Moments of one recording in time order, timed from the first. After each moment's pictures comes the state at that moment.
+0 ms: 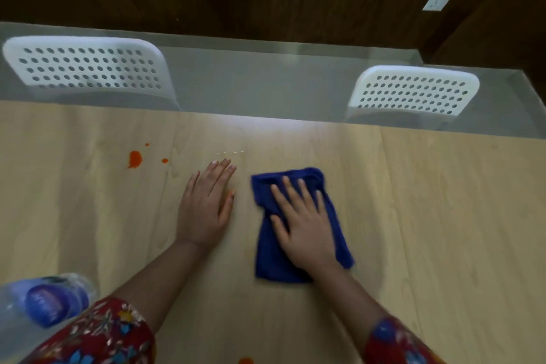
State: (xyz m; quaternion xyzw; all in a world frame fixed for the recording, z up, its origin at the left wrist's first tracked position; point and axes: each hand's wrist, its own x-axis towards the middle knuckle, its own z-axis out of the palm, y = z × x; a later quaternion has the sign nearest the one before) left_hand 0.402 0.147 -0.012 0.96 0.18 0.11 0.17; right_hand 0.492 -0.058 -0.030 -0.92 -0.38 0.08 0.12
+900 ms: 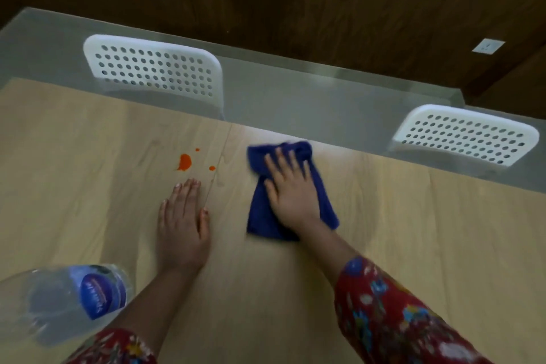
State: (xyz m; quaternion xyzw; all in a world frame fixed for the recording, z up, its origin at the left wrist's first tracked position) left_hand 0.338 0.194 -0.035 0.89 0.41 0.14 0.15; right_hand 0.536 0.081 -0.026 -0.89 -0.45 0.07 0.09
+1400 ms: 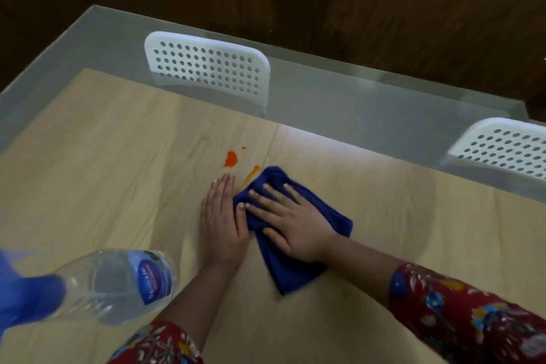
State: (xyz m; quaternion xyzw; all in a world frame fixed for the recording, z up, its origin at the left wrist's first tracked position) left_hand 0.336 0.198 -0.037 0.86 0.43 0.21 0.20; right_hand 0.491 0.101 -0.024 -0.69 -0.72 0.12 0.03
